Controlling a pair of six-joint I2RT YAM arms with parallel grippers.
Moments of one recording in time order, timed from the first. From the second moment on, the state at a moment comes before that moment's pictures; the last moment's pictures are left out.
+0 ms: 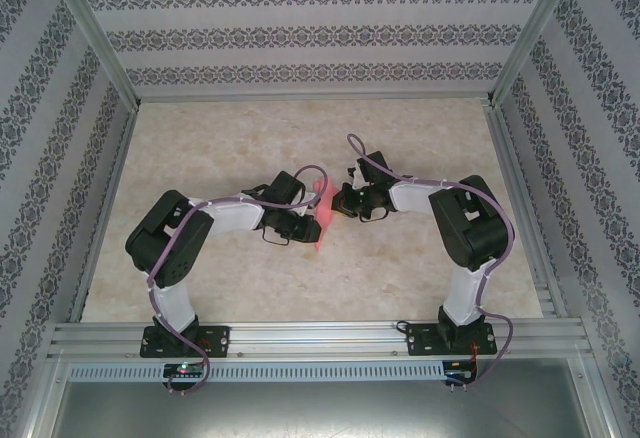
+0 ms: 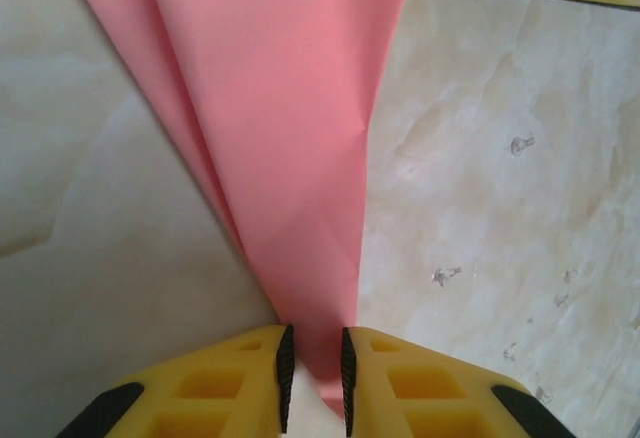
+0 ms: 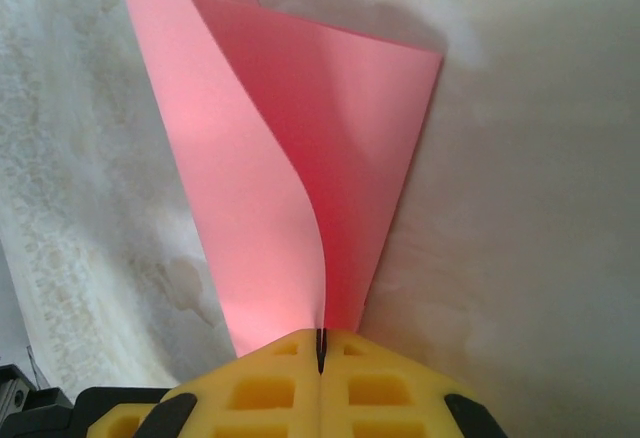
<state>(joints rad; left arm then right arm) -0.60 1.82 0.97 -0.25 0.47 -0.37 0.43 1.88 0.99 -0.11 -0.55 0.74</state>
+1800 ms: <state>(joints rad) -0.80 1.79 1.06 -0.52 -0.03 -0.39 0.44 1.87 0.99 -0.11 -0.54 0.73</state>
